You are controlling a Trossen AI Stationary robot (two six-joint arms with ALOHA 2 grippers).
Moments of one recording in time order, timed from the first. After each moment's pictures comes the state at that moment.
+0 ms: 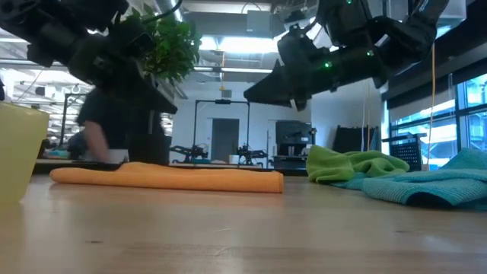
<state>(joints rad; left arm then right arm) -0.09 1.11 0.34 0.30 -0.13 -0.05 -0.01 1.69 0.68 0.77 0.21 0.10</state>
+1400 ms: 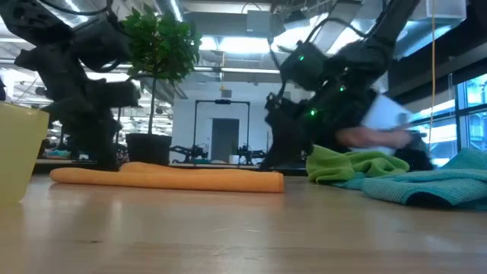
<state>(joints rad) 0.02 1.12 0.34 -0.24 -0.12 -0.23 -0.17 1.86 0.84 0.26 0.11 0.21</state>
